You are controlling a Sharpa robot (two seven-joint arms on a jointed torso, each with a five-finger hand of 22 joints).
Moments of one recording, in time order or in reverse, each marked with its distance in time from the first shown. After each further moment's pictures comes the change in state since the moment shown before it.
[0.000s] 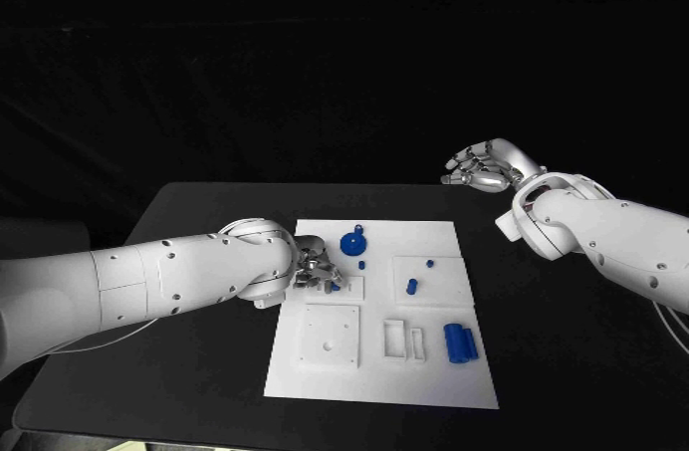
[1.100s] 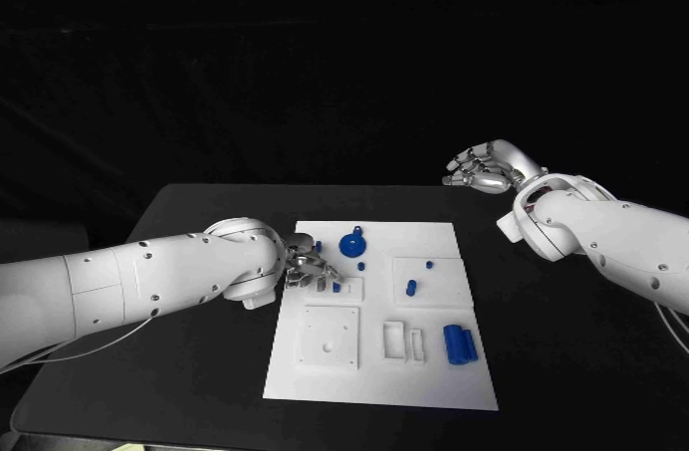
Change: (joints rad) left arm -0.003 -0.066 0.037 0.044 0.031 -0.017 0.005; left_hand -0.067 -0.091 -0.101 0.029 -0.010 0.066 -0.030 -0.018 -0.005 -0.048 -0.008 -0.031 -0.028 -0.010 -0.018 -0.041 -0.014 0.016 -0.028 0.011 -0.005 0.000; right arm 0.000 -0.007 0.000 -0.001 0.002 0.000 0.001; right_hand 0.000 0.000 -0.003 0.003 0.000 0.000 0.000 0.000 -0.001 0.000 0.000 0.000 -0.005 -0.004 0.003 0.004 -0.006 0.000 0.000 0.000 -0.004 0.002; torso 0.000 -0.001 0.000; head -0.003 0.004
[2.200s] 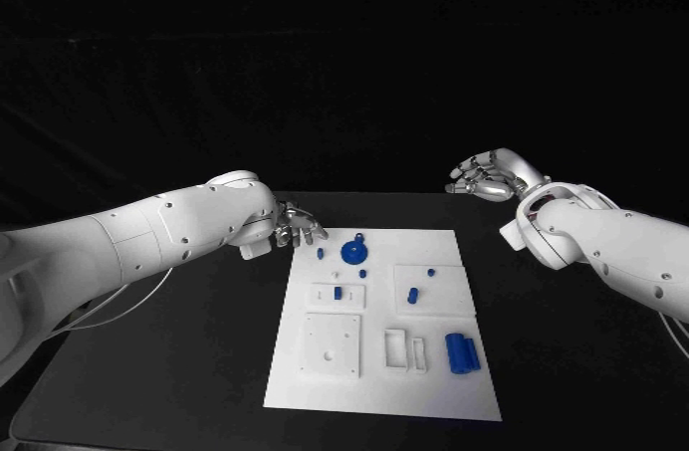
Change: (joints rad) left arm 0.070 0.156 0.052 -0.386 0.059 0.133 -0.005; left_hand 0.053 -0.021 0.022 0.028 0.016 -0.232 0.098 -0.167 -0.120 -0.116 0.091 -0.178 -0.082 -0.080 0.087 -0.157 -0.082 -0.011 -0.065 0.021 -0.081 -0.016; right arm 0.000 0.002 0.000 -0.008 0.005 0.000 0.000; right_hand 0.000 0.000 0.000 0.000 0.000 0.000 0.000 0.000 -0.001 0.000 0.000 0.000 -0.003 0.000 0.000 0.004 -0.004 0.000 0.000 0.000 0.000 0.001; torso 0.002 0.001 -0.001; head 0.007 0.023
